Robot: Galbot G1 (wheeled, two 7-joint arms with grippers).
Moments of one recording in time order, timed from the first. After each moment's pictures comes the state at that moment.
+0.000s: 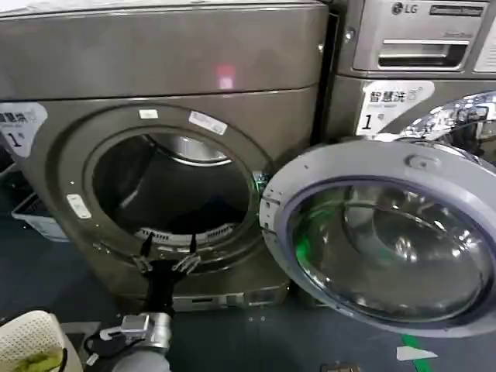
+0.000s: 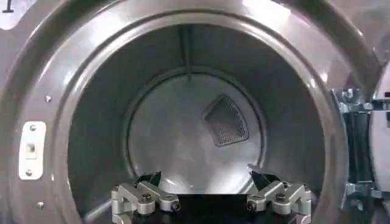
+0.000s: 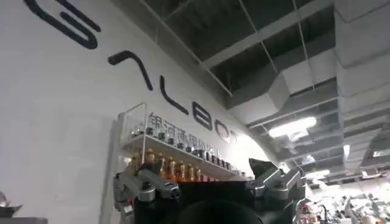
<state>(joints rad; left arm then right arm) 1.36 -1.28 -0.29 -2.14 -0.11 0.07 -0.32 -1.79 0.97 2.49 1.98 1.08 -0.35 0.00</state>
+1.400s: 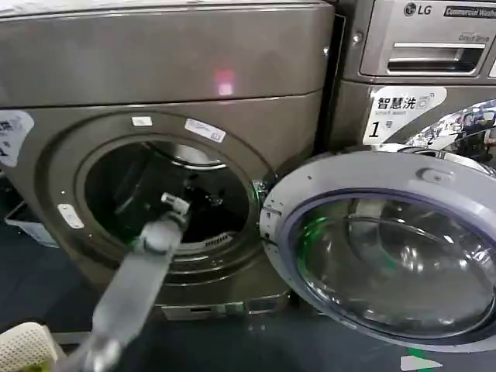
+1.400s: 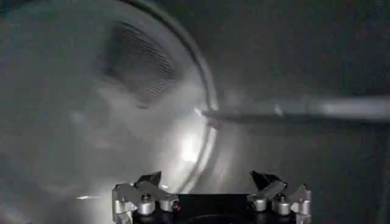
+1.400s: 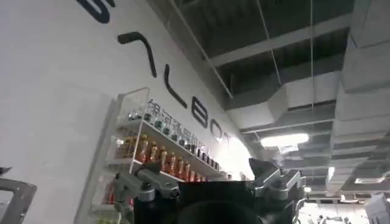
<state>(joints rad) 0.11 -1.28 0.08 -0.73 0.21 0.00 0.69 -1.79 0.96 2.51 1.98 0.90 -0.39 -0.05</state>
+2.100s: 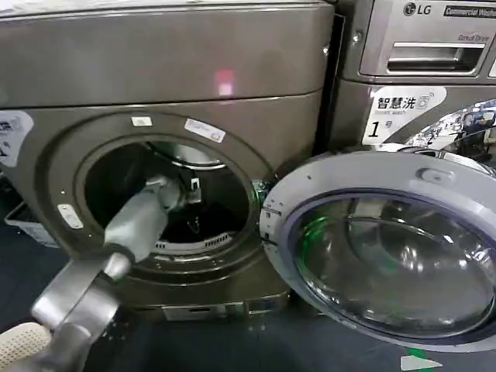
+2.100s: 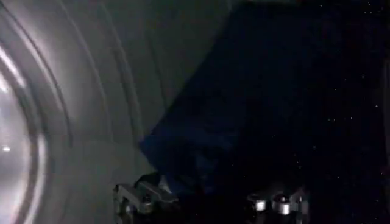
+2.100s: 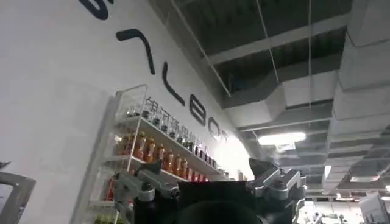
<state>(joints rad) -0.10 -1.42 0.28 -0.32 0.65 -0.04 0.95 -1.78 0.98 2.50 1.99 0.88 -0.40 -0.05</state>
